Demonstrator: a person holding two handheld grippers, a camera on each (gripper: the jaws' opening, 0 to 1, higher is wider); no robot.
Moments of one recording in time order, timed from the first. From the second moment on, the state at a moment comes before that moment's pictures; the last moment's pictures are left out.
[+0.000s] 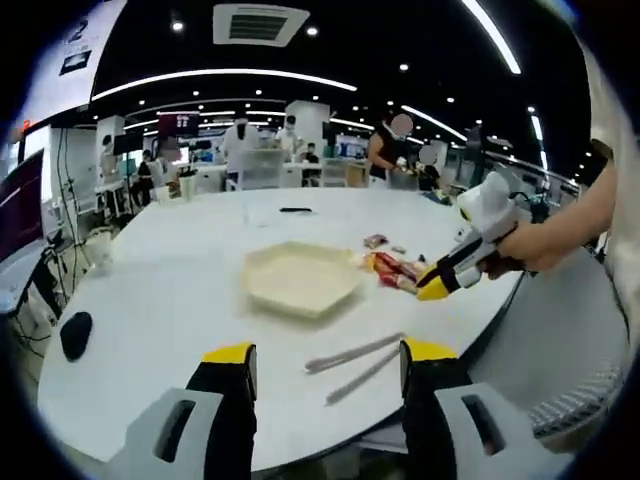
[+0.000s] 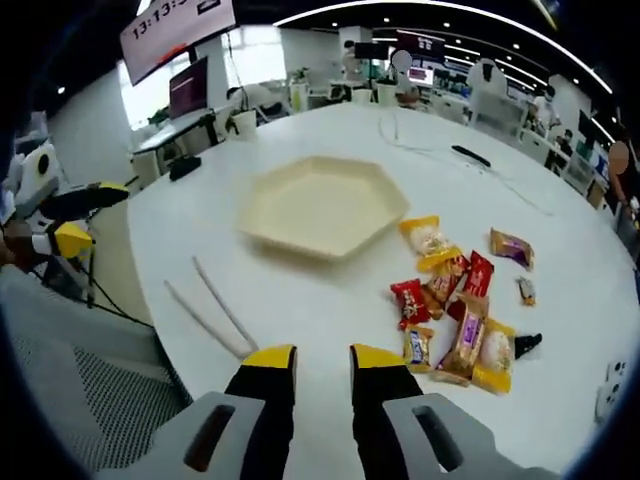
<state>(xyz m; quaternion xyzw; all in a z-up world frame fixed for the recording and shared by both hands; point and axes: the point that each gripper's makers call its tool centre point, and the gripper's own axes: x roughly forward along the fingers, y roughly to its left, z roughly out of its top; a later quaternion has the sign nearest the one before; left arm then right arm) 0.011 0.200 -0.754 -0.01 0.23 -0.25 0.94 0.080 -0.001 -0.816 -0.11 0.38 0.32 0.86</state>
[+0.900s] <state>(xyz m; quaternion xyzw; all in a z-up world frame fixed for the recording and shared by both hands) 0.007 0.161 -0.833 0.05 0.32 -0.35 0.88 0.067 -0.004 -0.802 -0.10 0.37 0.32 0.86</state>
